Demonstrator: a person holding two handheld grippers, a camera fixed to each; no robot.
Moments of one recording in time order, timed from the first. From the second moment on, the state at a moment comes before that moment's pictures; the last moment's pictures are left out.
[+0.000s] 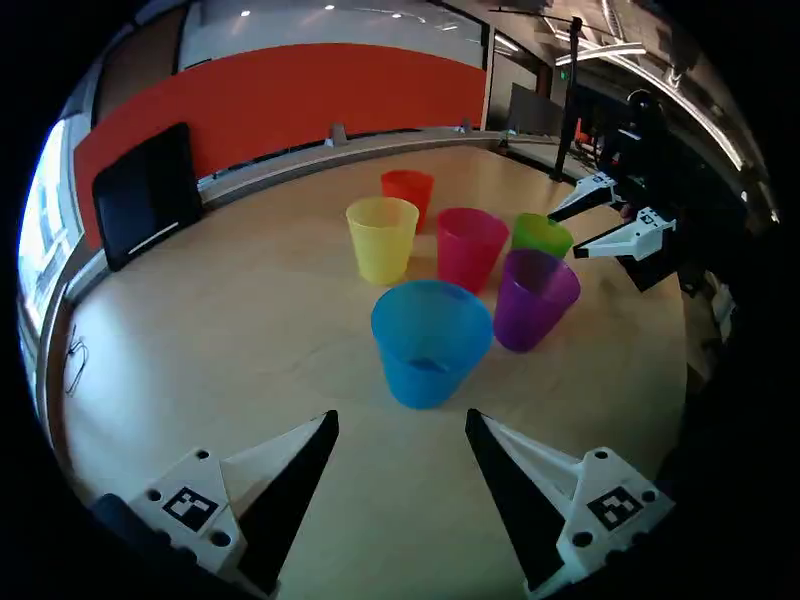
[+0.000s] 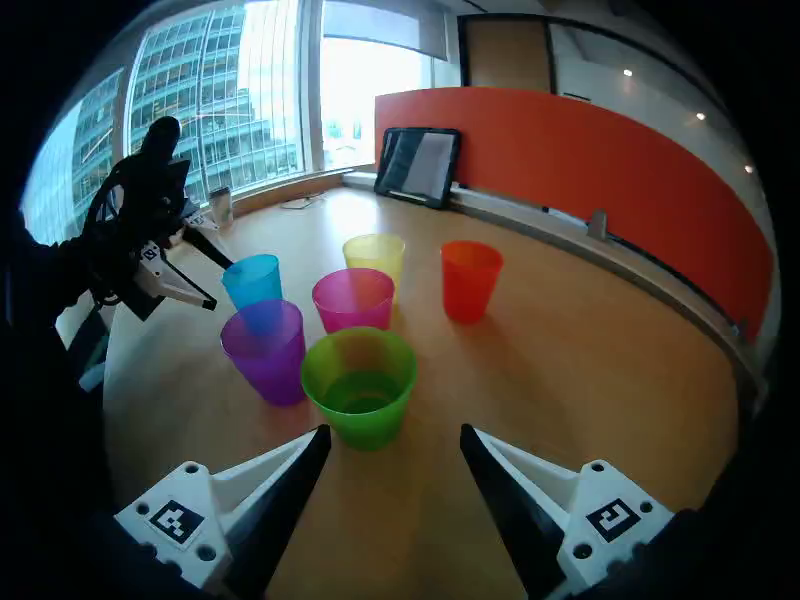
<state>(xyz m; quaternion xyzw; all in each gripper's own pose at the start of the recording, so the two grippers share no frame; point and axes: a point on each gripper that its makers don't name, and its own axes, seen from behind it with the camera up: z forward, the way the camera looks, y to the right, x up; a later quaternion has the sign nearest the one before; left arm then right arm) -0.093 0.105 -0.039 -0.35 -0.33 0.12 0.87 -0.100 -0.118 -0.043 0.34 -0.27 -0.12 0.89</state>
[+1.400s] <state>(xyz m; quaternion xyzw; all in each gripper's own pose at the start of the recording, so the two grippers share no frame) 0.055 0.025 -0.002 -0.10 -0.05 0.04 0.99 0.061 -0.026 0.003 0.04 0.02 -0.07 1.00</state>
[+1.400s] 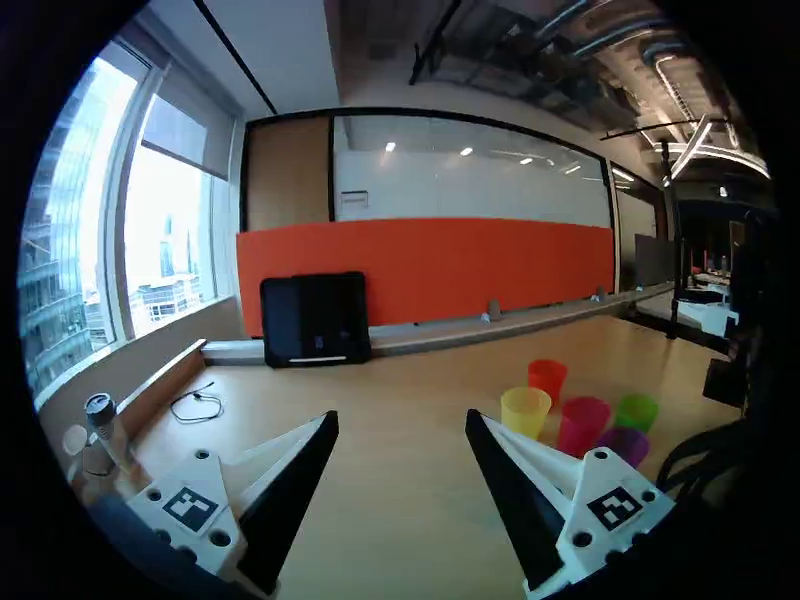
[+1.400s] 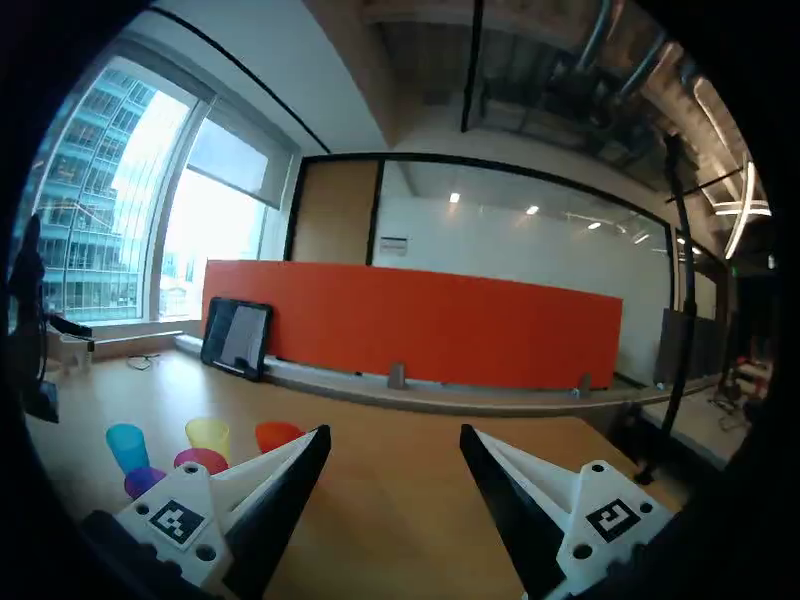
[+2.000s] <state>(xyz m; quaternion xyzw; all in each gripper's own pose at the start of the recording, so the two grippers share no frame) 0.082 0.015 -0.003 -0.03 0.04 0.04 1.00 0.062 -0.013 -0.010 -0.01 0.05 -0.03 1.00</state>
